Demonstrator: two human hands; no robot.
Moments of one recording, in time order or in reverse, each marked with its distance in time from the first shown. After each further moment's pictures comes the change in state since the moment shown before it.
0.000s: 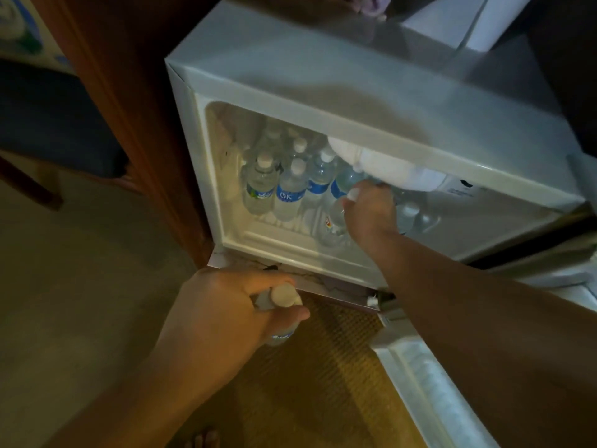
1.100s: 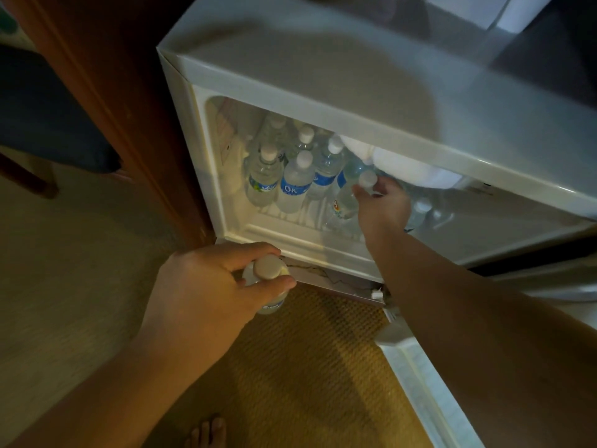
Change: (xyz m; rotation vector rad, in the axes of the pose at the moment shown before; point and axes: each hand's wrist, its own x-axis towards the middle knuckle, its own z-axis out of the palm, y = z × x) left_hand 0.024 -0.015 -0.014 -0.014 0.151 0.018; right_hand 0.004 0.004 0.020 0.805 0.143 0.343
